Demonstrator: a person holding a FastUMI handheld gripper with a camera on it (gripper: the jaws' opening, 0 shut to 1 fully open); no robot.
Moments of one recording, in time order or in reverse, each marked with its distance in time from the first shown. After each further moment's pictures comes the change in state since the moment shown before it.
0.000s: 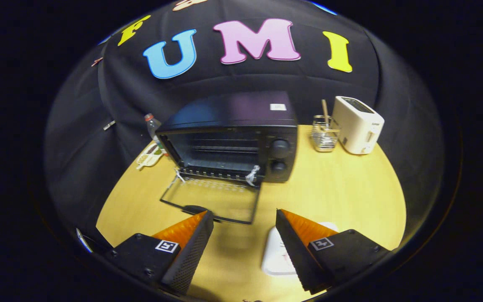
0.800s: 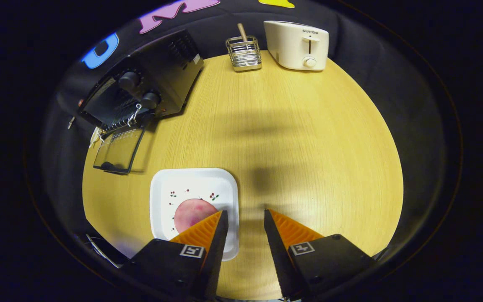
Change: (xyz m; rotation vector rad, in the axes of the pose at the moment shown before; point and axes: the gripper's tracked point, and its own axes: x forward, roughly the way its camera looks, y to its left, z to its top) arm 0.052 -0.166 -0.123 0.130 0.406 -0.122
